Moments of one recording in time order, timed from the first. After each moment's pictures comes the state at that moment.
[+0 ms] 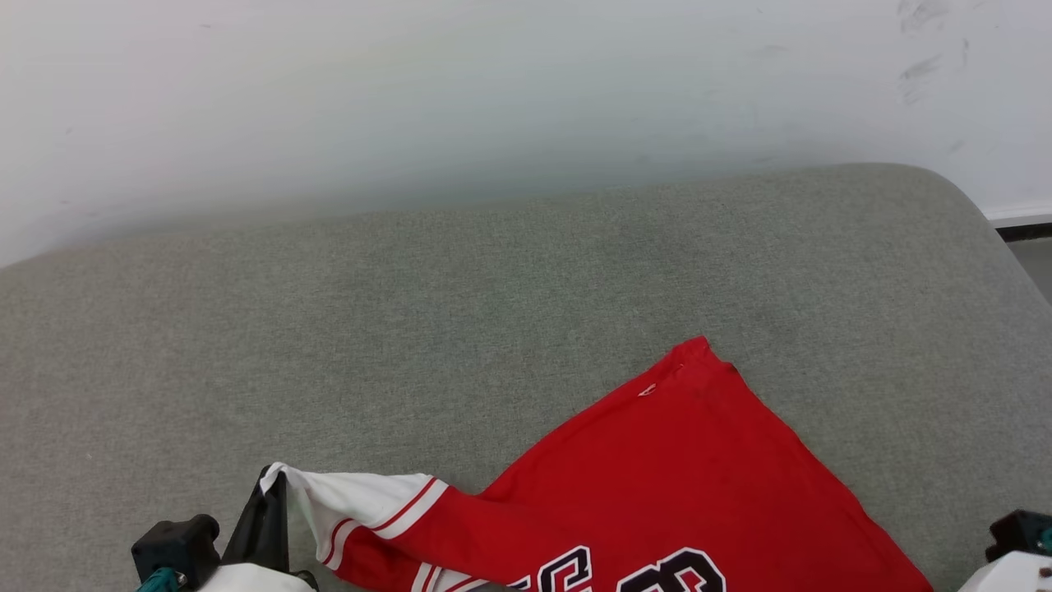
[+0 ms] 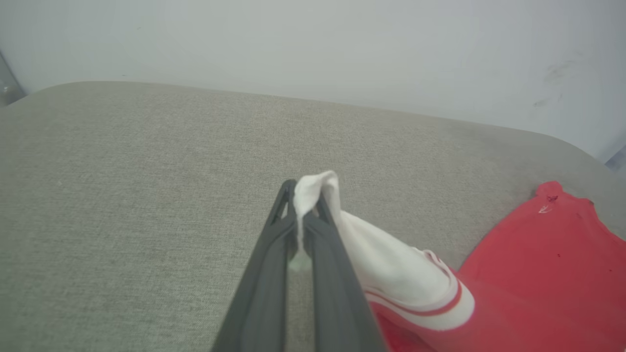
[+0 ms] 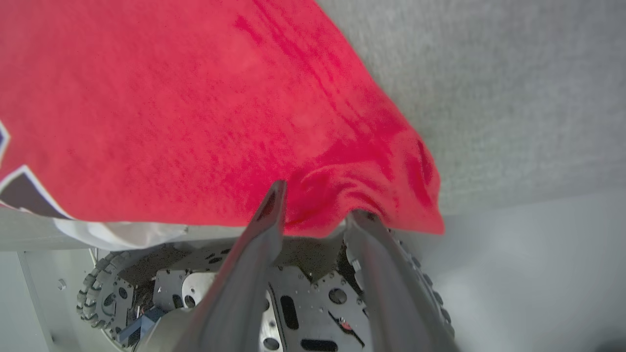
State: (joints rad) left arm 0.08 0.36 -0.27 0.09 -0.60 0.21 -0.21; right arm 0.12 -0.31 -0.10 0.21 0.56 0.13 0.85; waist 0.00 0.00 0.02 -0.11
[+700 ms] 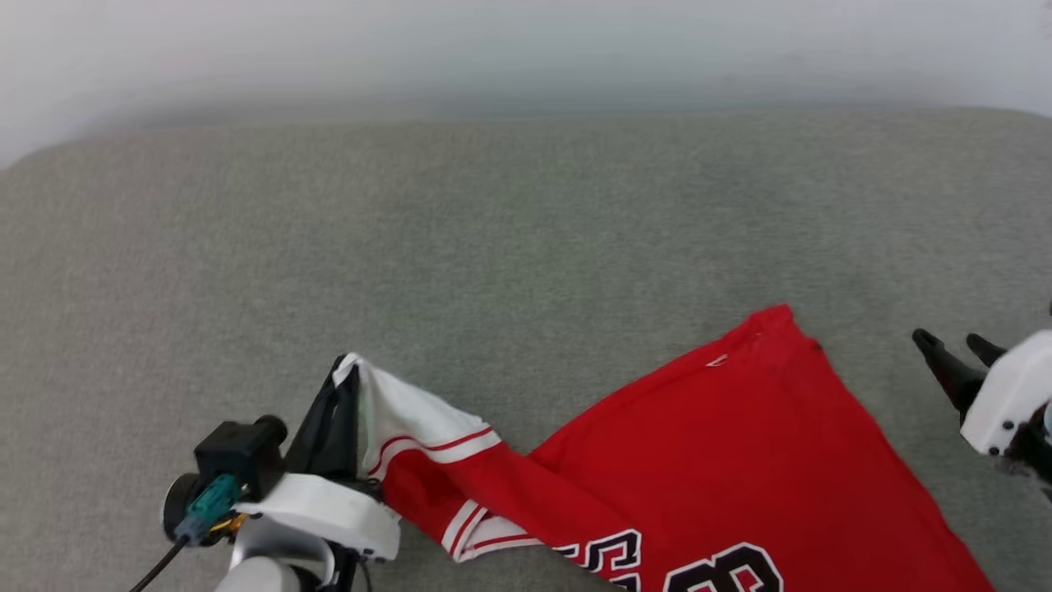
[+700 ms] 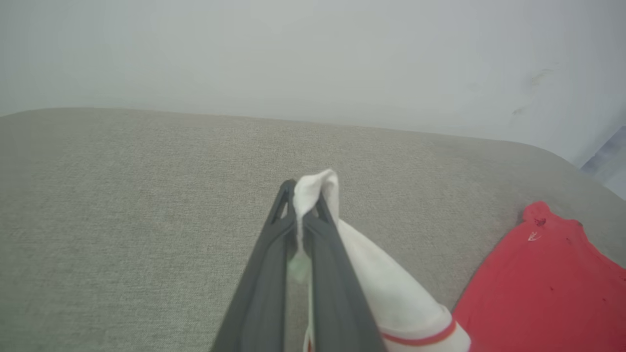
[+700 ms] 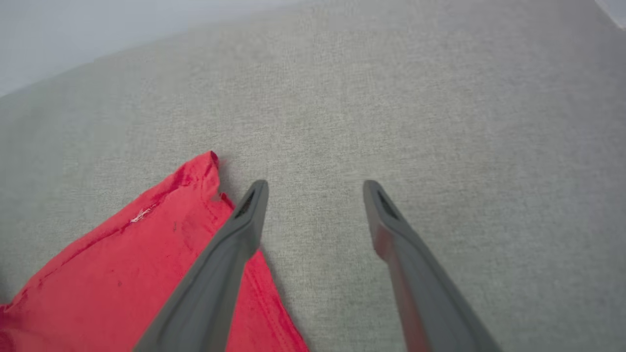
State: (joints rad) left arm -0.10 0.33 -0.37 0.03 -0.54 0.17 -0.19; right arm -0.32 -0.39 -0.02 0.36 0.59 0.13 0.42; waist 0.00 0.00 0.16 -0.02
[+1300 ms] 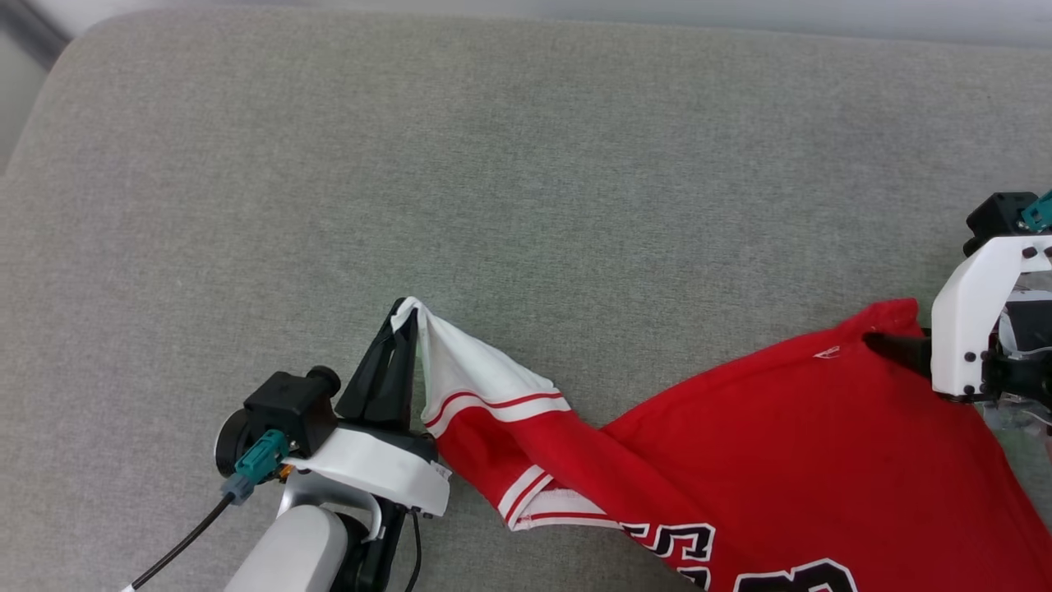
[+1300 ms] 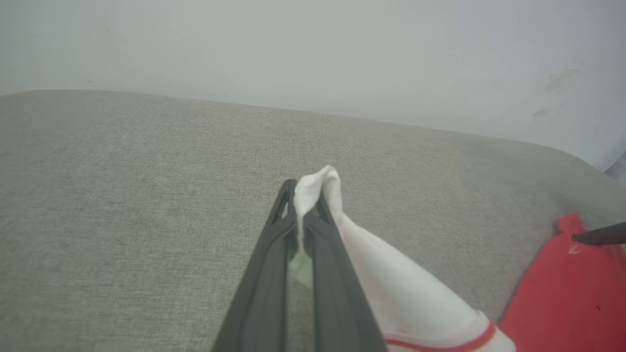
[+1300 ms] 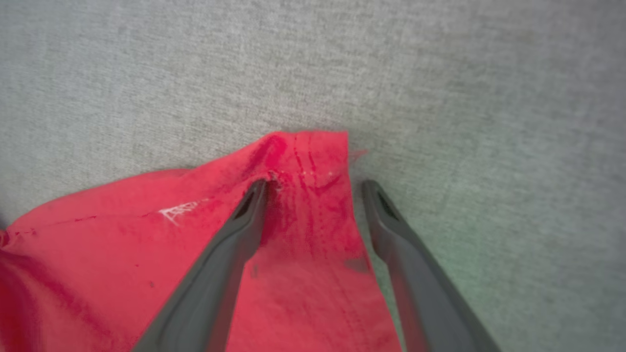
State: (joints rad) left arm -0.25 0.26 -0.43 0.08 -0.51 0.12 -0.23; right arm -0.56 -0.42 0.15 0.41 0.64 0.13 0.96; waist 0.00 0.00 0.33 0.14
